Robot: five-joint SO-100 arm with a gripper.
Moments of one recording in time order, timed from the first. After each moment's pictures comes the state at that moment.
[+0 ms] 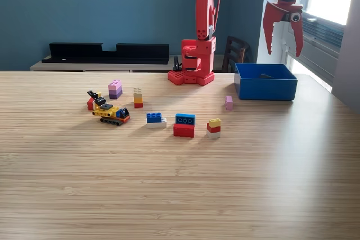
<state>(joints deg) -70.6 93.9 85.5 93.2 2.3</state>
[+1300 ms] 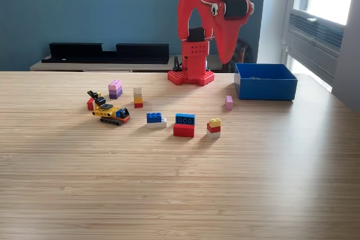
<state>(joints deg) -13.7 93.9 75.8 89.6 -0.2</state>
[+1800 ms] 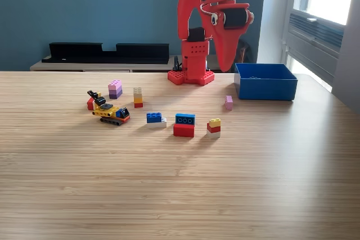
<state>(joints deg) -13.7 94.1 82.2 83.8 0.3</state>
